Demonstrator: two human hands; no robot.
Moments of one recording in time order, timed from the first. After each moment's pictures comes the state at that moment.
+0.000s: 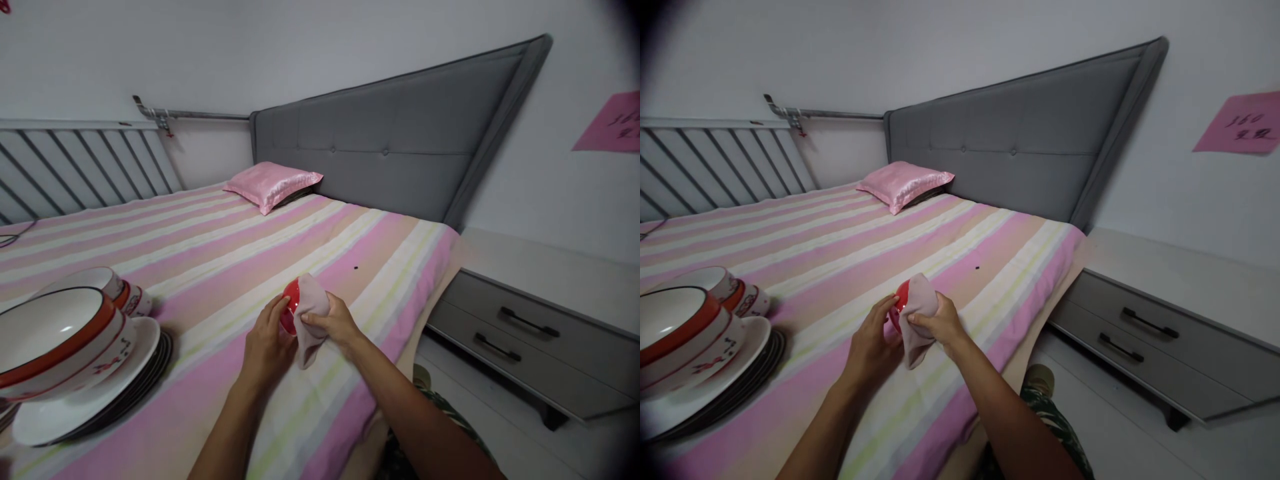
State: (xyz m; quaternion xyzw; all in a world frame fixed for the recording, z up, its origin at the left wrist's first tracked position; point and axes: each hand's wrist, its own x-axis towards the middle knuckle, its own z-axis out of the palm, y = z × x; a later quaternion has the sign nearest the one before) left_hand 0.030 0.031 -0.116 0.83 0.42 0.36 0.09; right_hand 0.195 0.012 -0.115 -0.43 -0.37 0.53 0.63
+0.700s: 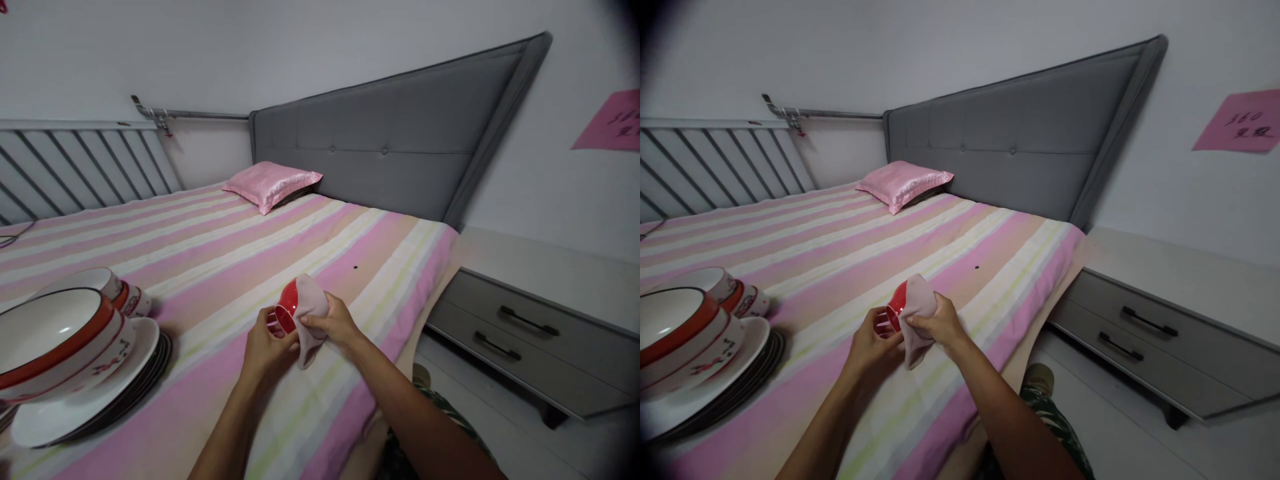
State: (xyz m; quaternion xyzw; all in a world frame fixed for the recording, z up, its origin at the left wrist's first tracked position) left_hand 0.034 0.038 -0.121 0.64 0.52 0.39 0.40; right_hand 0.196 0.009 -0.112 -0.43 -0.37 0.53 0.63
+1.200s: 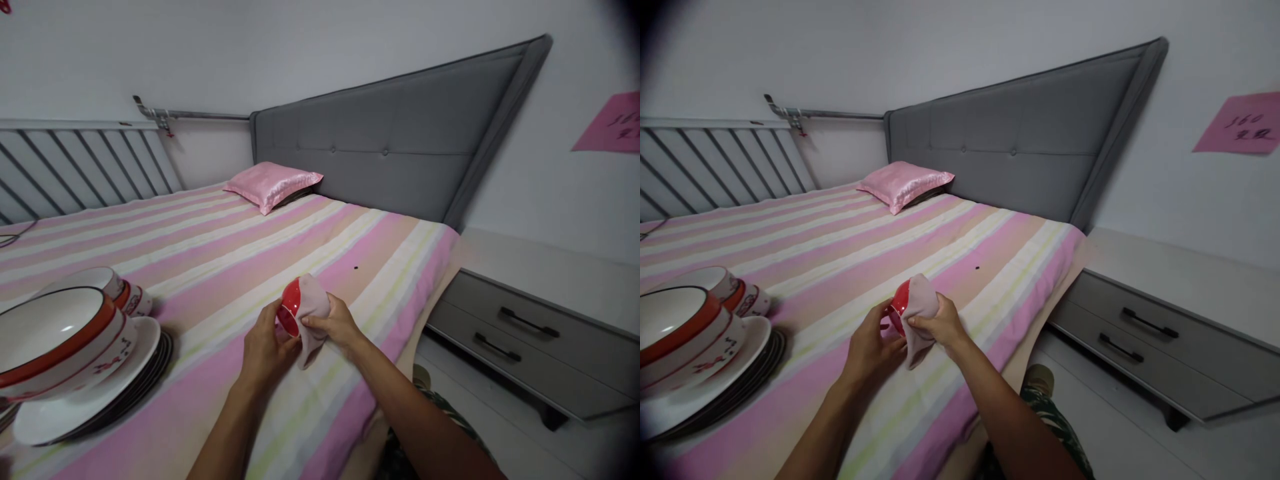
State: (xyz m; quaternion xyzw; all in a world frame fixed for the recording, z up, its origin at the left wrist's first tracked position) left_hand 0.029 0.031 -0.114 0.79 0.49 0.32 0.16; right_hand 0.197 0.009 -0.117 -0.45 -0.38 0.52 0.62
